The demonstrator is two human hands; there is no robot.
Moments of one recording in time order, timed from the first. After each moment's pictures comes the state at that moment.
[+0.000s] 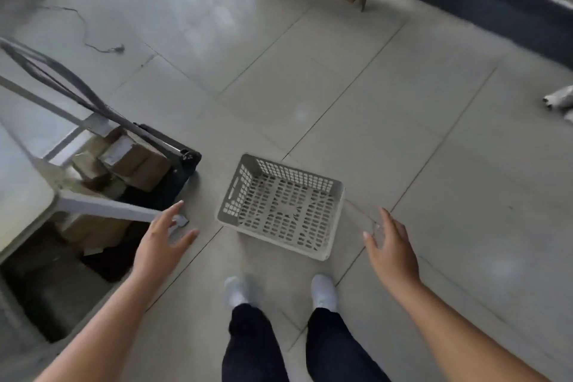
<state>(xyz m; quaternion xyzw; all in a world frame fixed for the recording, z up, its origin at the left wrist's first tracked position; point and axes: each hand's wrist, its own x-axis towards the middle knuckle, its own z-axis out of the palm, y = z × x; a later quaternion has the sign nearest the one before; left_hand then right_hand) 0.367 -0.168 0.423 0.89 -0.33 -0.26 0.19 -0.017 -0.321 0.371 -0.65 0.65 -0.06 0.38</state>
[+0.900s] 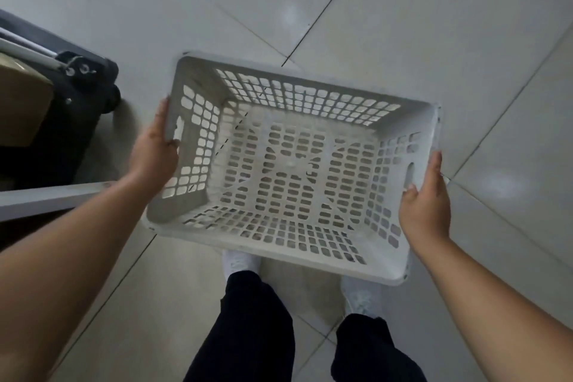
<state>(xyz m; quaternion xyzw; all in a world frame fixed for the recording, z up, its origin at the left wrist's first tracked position) 0.511 -0.327 -0.064 0.89 -0.36 -0.27 0.08 0.080 -0.388 -0.057 -0.58 0.76 -0.02 0.29</state>
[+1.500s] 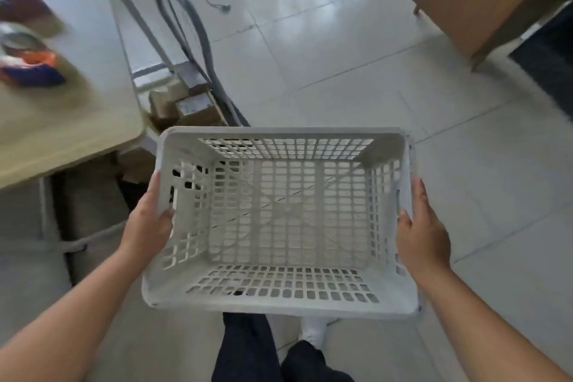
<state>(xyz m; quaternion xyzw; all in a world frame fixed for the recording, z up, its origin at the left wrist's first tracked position) 0.456 -0.097 0.408 0.95 -0.16 -0.16 0.23 0.146 -0.420 0.424 -0.82 0.53 -0.03 0.22</state>
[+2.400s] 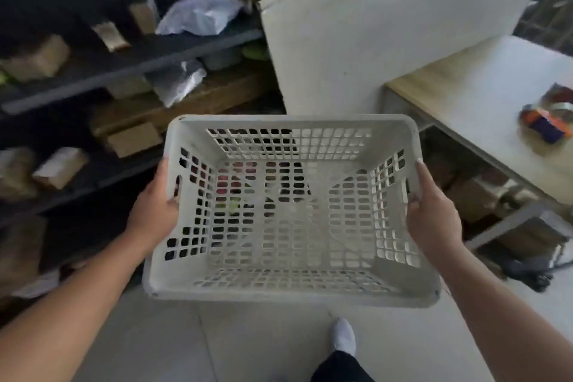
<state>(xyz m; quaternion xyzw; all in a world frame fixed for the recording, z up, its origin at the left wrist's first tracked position) -0.180 0.450 0.689 0.84 0.46 0.12 0.27 0.109 0.118 0.669 -0.94 -0.17 0.03 0.29</state>
